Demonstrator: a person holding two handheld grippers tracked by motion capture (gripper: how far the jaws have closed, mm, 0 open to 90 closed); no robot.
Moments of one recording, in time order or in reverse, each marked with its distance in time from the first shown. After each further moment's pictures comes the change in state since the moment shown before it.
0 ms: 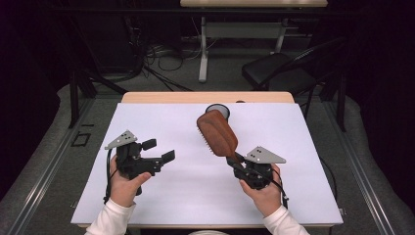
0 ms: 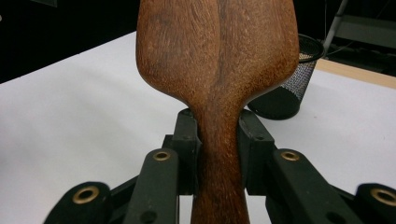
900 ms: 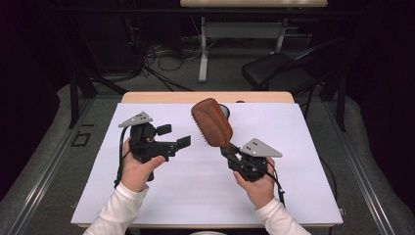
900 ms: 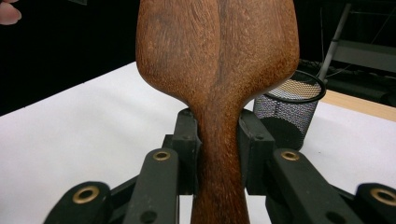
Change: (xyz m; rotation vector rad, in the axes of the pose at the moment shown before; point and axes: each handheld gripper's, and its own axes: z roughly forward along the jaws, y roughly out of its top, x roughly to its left) left arm -0.029 0.050 0.025 0.026 -0.071 0.009; right arm 0.004 0.021 0.011 -0.092 0.004 -0.003
